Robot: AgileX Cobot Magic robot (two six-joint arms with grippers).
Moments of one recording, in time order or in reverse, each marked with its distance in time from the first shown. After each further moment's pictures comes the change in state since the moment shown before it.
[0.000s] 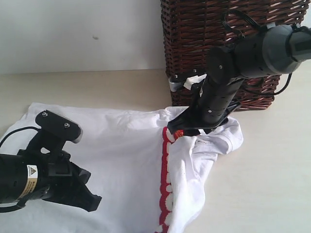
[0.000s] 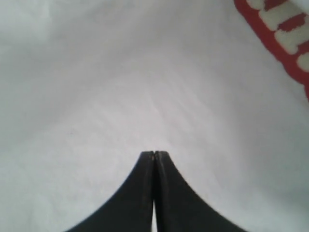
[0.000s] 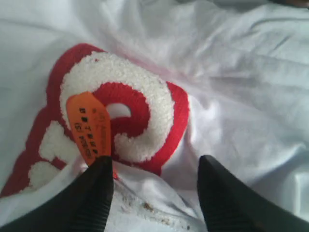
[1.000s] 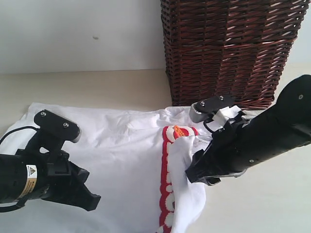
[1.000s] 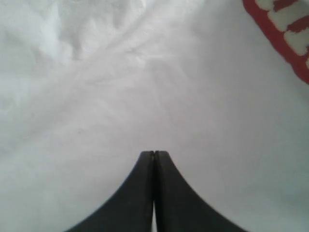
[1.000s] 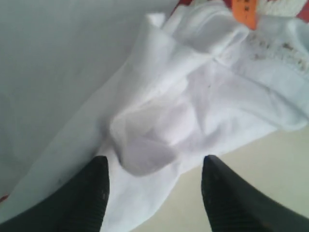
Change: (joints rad) left arm 0.000 -0.002 0.002 0.000 0.020 -0.002; right arm 0.000 -0.397 0.577 0.765 -0.248 -0.788
